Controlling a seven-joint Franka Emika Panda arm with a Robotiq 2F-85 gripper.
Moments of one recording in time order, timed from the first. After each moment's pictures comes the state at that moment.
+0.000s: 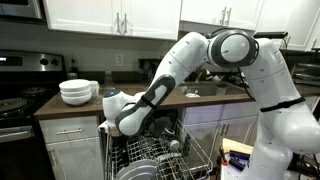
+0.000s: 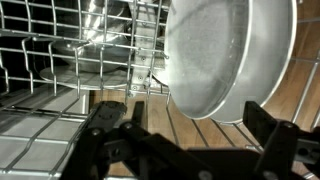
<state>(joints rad) 0.14 0.59 0.17 -1.90 -0.19 2.38 -0.48</state>
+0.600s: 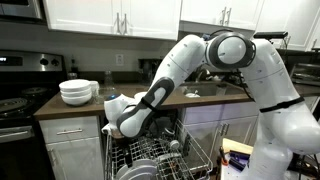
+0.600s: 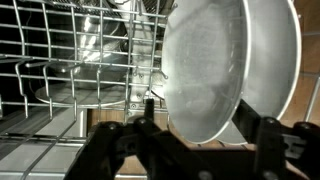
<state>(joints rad) 0.13 0.61 0.15 -1.90 -0.19 2.35 -0.46</state>
